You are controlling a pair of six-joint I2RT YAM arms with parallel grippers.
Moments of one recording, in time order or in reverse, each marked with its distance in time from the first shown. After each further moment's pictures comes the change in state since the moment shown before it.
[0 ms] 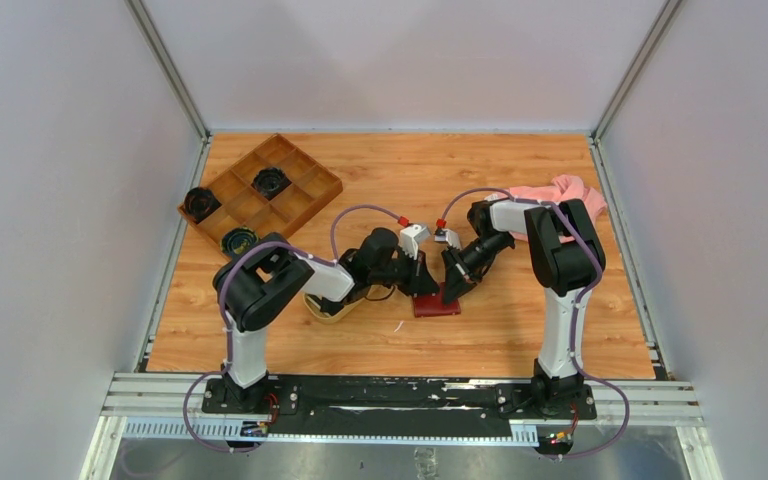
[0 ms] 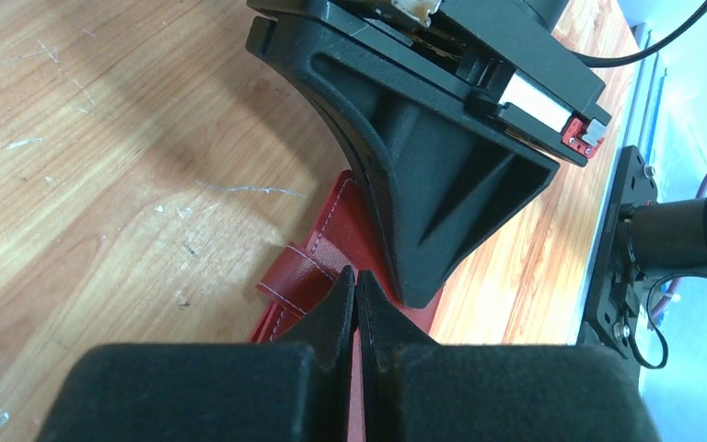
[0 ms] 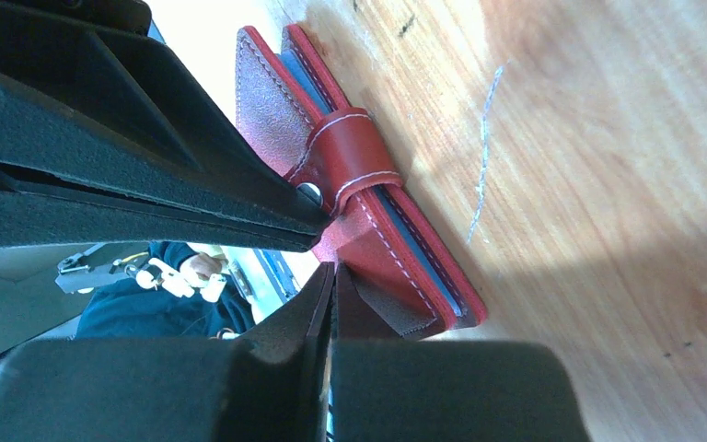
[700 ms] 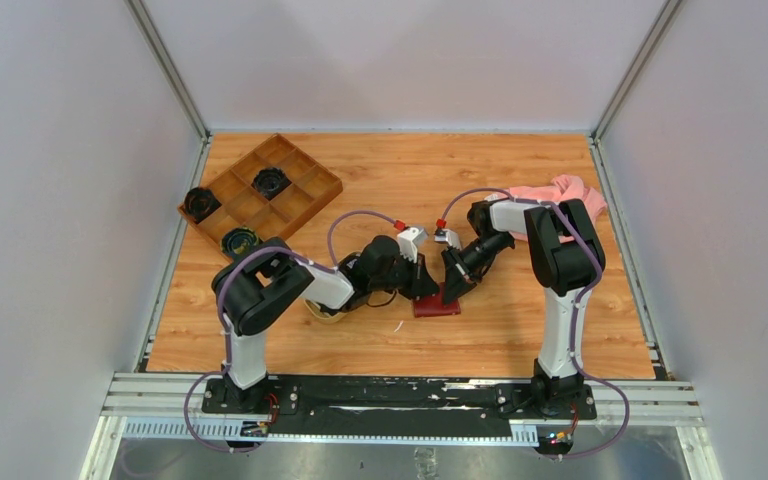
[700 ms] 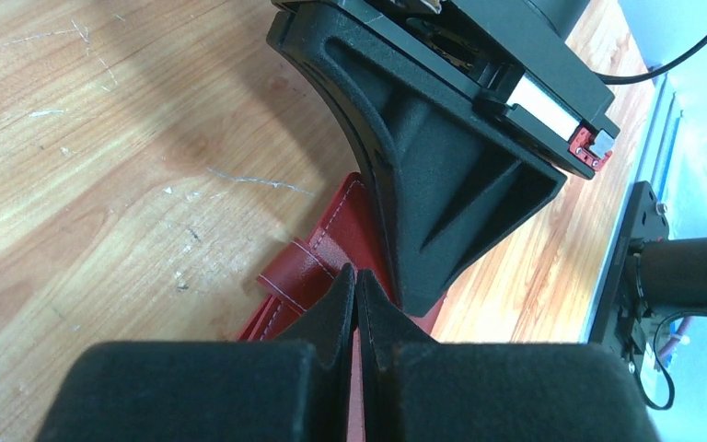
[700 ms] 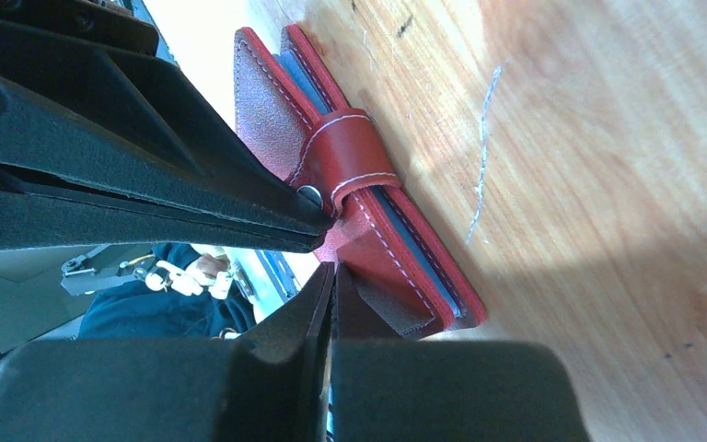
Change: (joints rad) left arm -0.038 -0.020 -0.047 0.050 -0.116 -0.068; right arm 0.000 0.002 0.000 0.000 0.000 0.003
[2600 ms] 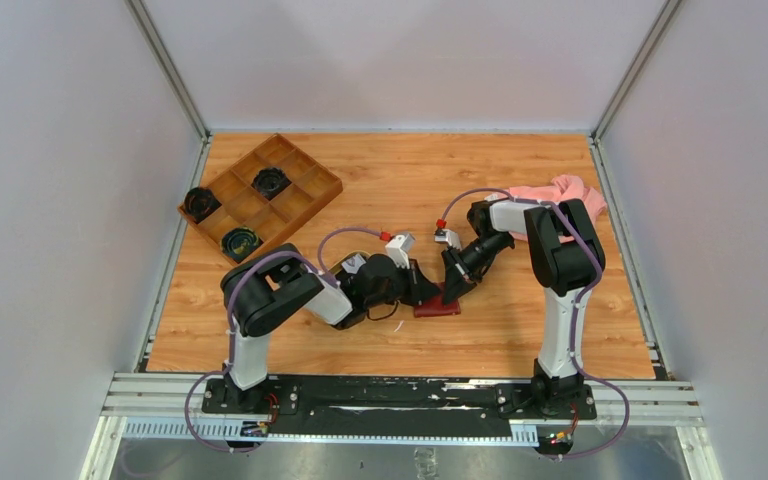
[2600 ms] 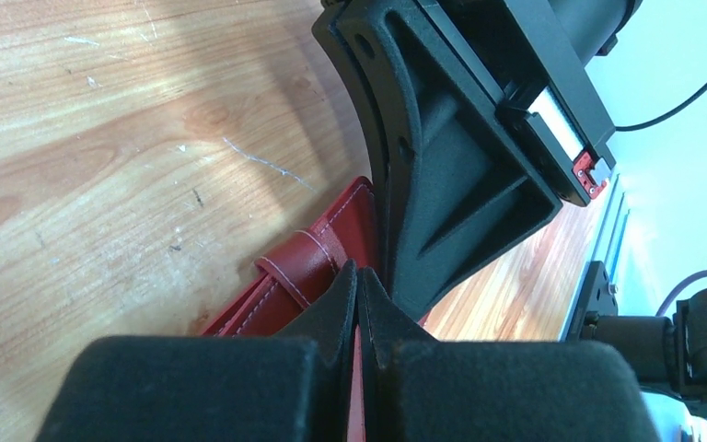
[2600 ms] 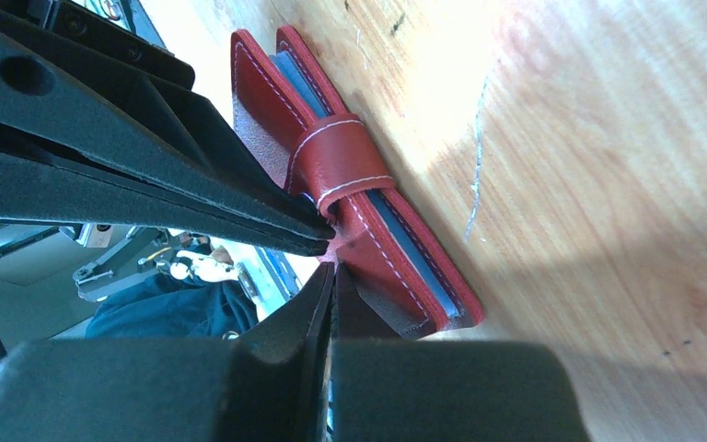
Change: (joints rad) left arm -0.068 0.034 -0.124 0.237 -0.215 -0.231; right arm 0.000 0.000 0.000 0.002 0.014 0.018
